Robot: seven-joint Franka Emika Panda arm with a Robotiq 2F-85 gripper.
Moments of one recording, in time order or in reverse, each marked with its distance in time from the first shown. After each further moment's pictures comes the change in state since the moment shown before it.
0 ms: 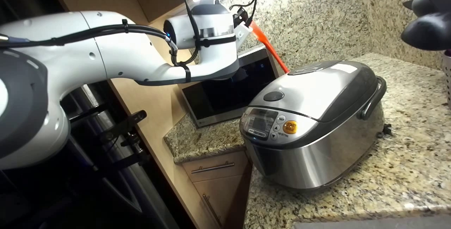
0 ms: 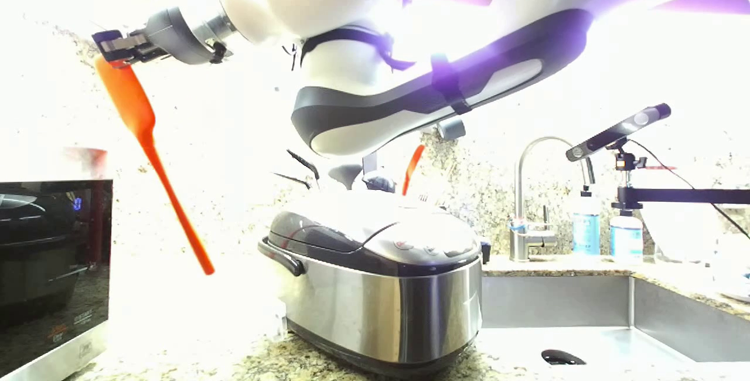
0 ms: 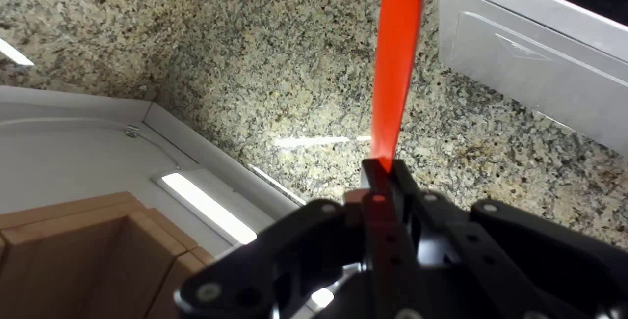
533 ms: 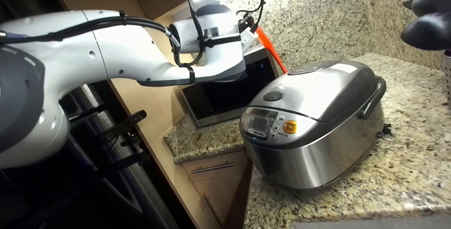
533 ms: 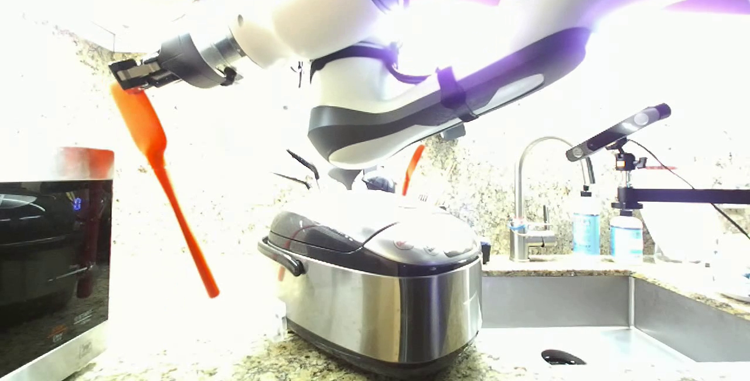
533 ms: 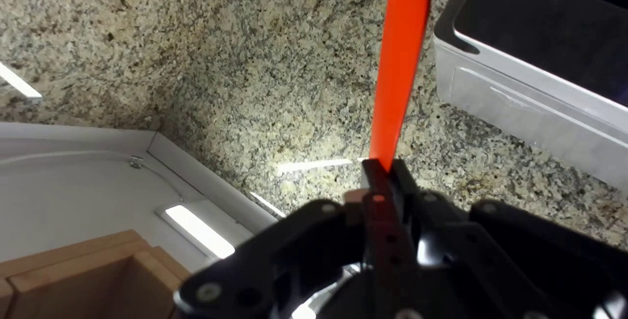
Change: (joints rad) arm -0.004 -0.008 -0.027 -0.040 -0.084 -0.001 0.106
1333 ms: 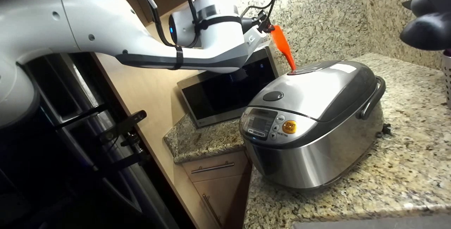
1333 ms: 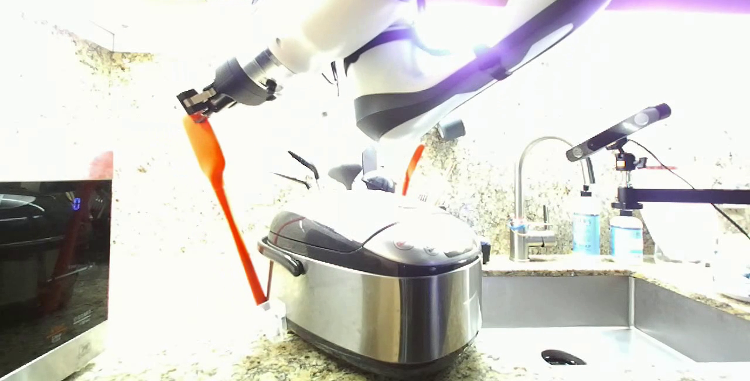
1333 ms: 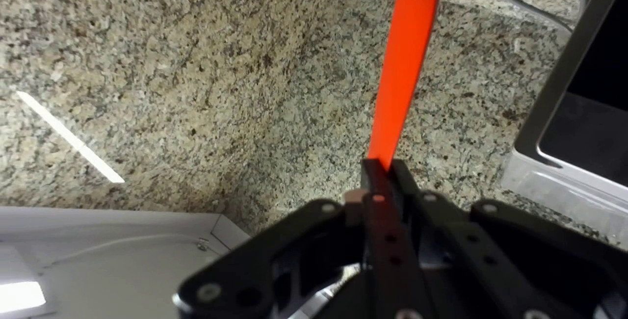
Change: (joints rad) arm 0.062 -0.214 -0.092 -0.353 -0.164 -0.076 0.224
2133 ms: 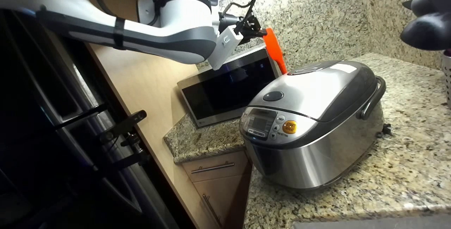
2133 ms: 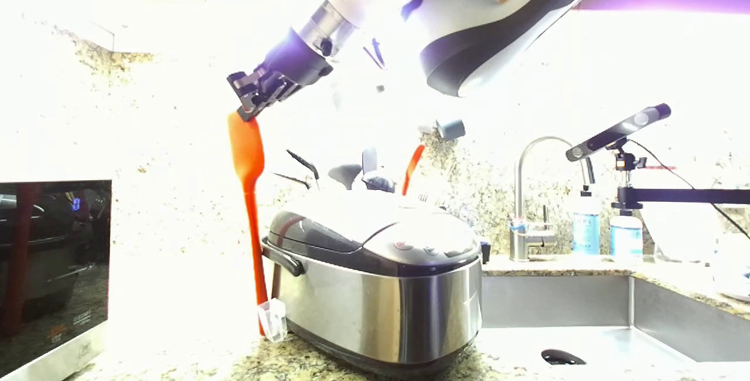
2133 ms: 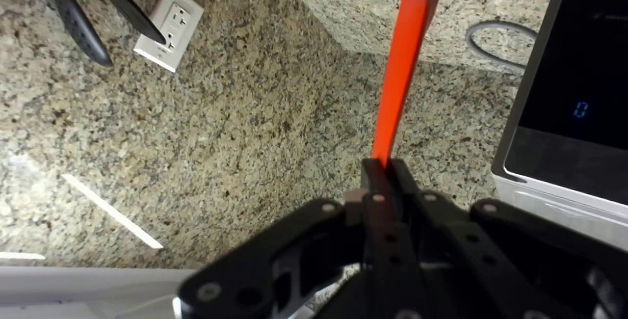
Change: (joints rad) arm 0.136 -0.357 -0.048 -0.521 -0.165 -0.041 0.175
